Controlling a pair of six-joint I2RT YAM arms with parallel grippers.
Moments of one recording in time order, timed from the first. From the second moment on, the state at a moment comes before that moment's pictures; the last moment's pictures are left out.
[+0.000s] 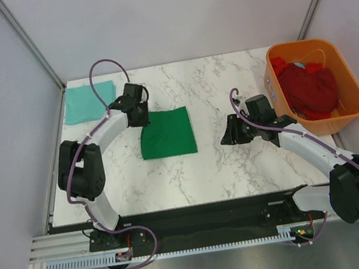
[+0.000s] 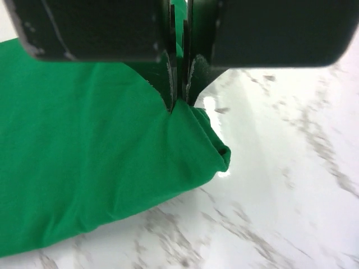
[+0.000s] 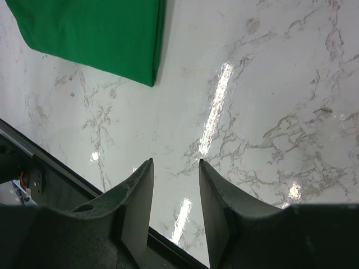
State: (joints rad) left arm -0.37 1.79 1.30 -0.48 -0.12 -0.23; right arm 0.34 1.25 0.78 -0.36 -0.38 0.40
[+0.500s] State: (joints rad) left arm -0.11 1.81 1.61 -0.50 -0.18 0.07; right arm 0.34 1.30 0.84 -0.35 -0.39 0.37
